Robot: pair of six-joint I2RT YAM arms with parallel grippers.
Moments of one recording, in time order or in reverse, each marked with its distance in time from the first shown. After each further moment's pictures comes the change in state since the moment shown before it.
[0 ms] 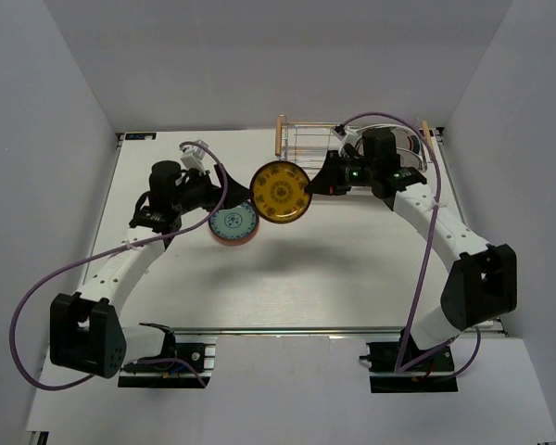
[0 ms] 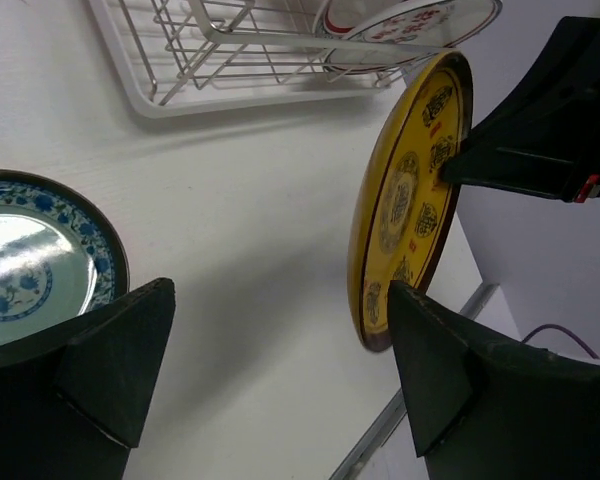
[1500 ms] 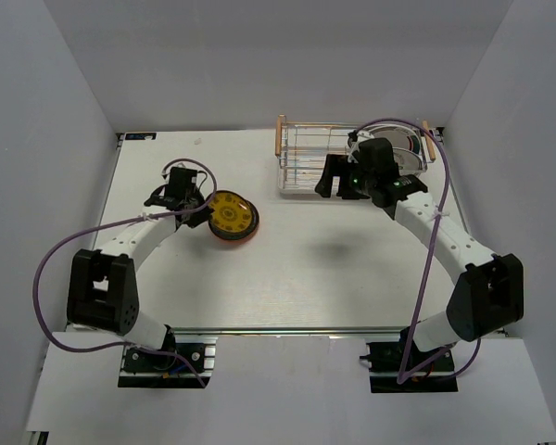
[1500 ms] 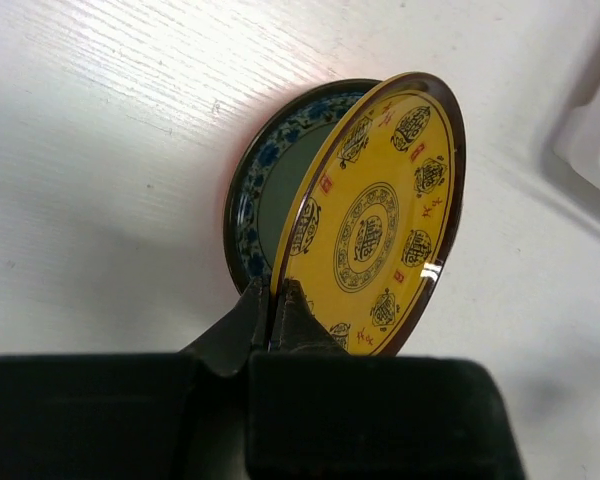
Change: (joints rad) left arm 0.016 0.234 0.074 -0.375 -0.632 -0.167; right arm 0.051 -0.055 -0.051 -0.078 0.522 0.000
